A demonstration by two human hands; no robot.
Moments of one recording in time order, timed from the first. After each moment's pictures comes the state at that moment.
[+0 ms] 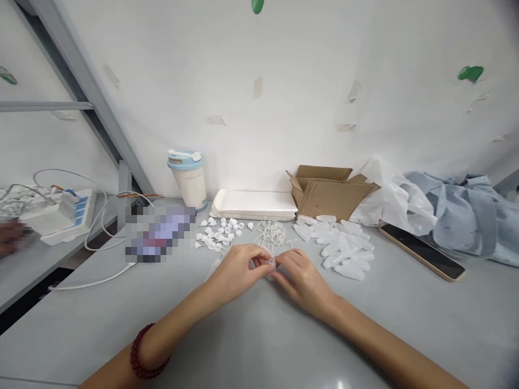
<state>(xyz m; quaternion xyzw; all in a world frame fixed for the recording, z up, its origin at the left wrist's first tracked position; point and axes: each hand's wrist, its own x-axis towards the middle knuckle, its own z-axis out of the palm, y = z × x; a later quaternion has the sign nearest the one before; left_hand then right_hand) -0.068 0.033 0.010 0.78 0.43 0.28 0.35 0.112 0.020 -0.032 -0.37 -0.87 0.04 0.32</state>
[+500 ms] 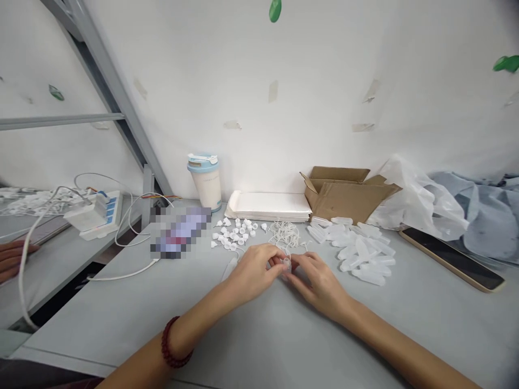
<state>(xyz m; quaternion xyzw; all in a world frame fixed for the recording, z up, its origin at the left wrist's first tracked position) -0.068 0.031 0.010 0.79 0.44 0.28 0.31 0.109 0.017 -0.029 -0.39 -0.86 0.07 0.32</state>
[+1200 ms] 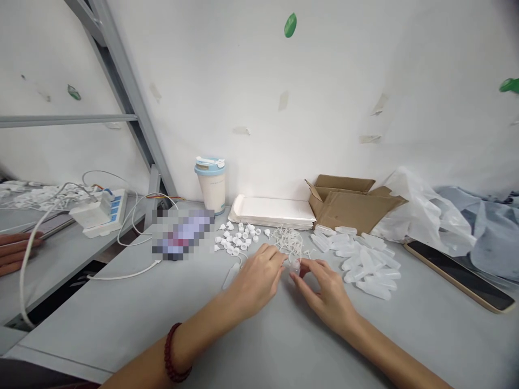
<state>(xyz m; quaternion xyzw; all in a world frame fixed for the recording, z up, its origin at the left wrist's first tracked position) -0.070 0.031 -0.001 0.87 0.42 0.25 0.12 0.107 0.018 -0.031 -0.45 -0.80 0.06 0.38</state>
